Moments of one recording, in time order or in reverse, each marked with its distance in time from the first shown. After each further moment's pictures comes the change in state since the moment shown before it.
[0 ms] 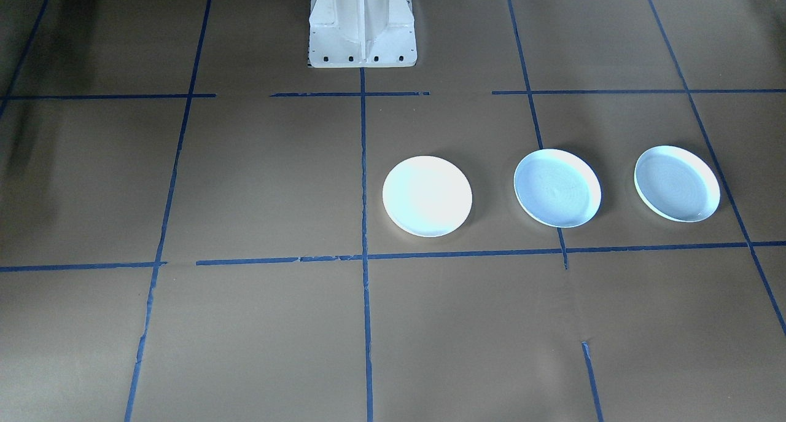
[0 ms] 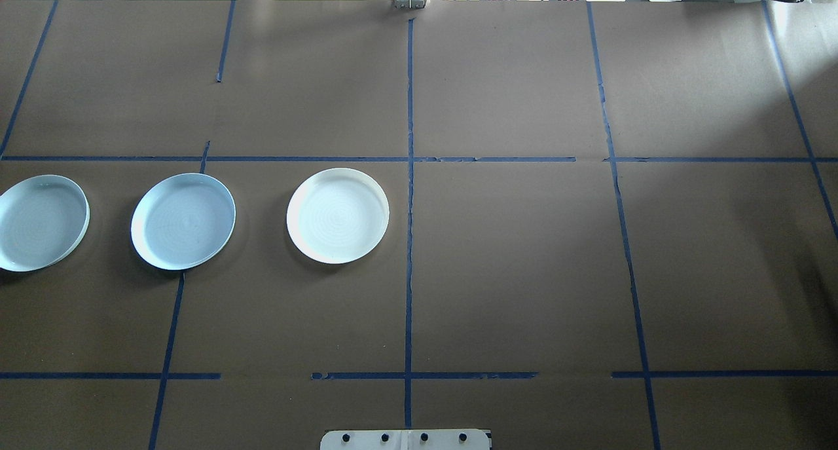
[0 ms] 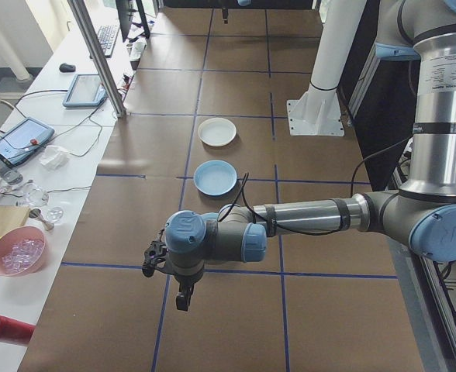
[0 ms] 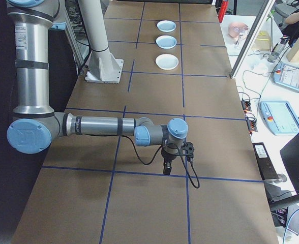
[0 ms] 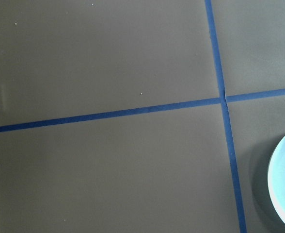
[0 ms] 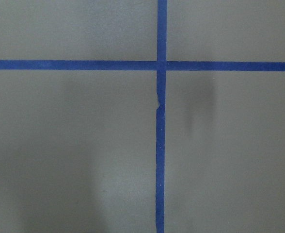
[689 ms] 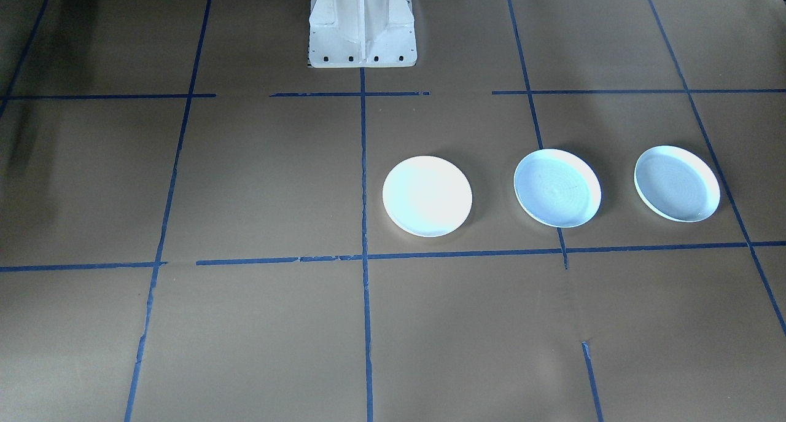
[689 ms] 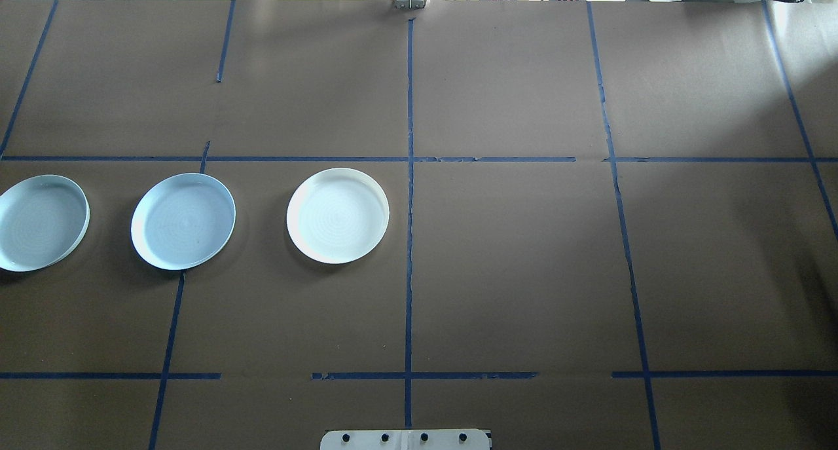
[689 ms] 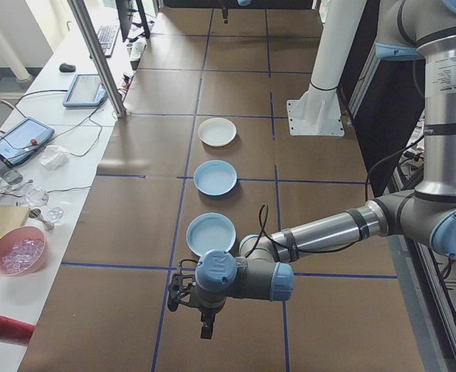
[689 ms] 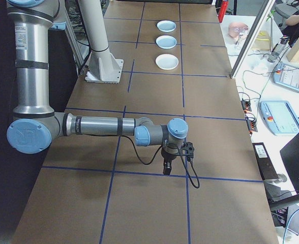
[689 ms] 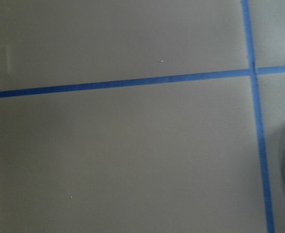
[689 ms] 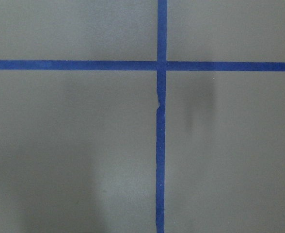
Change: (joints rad) left arm 0.004 0.098 0.125 -0.304 -0.002 -0.169; right arm 0.000 0.000 0.001 0.000 0.000 0.000
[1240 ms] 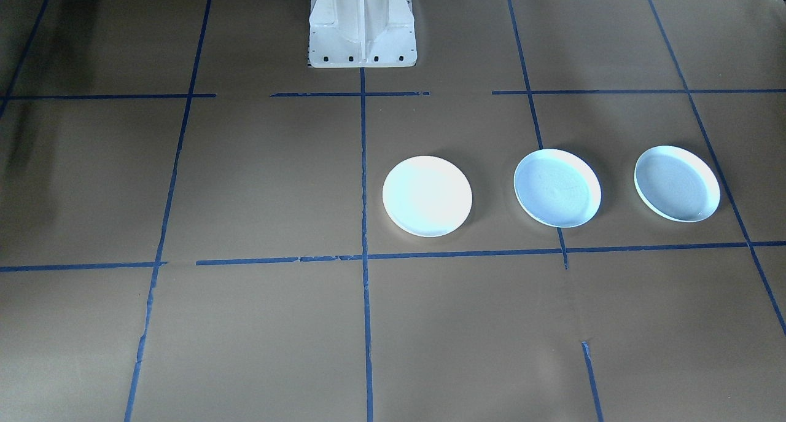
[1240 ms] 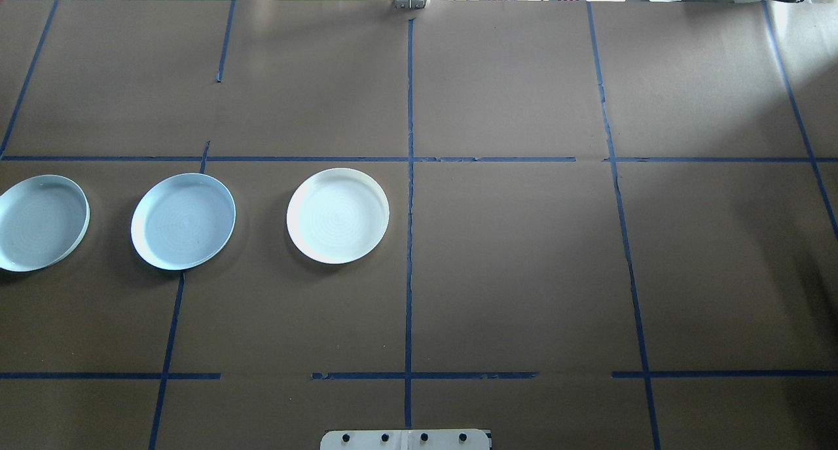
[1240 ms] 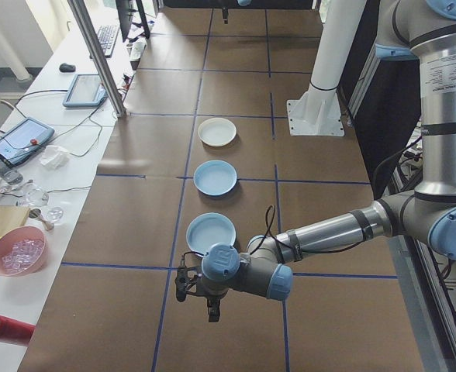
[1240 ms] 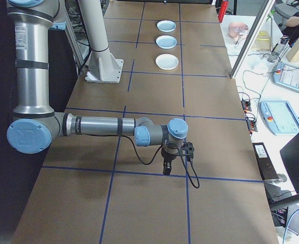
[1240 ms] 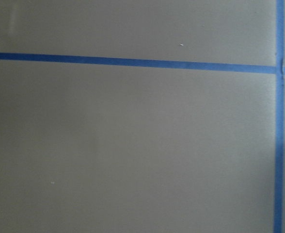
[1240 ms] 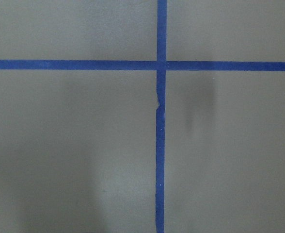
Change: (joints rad) left arm 0.140 0.017 0.003 -0.154 -0.062 -0.297; right arm 0.000 0.000 -0.001 0.000 0.000 0.000
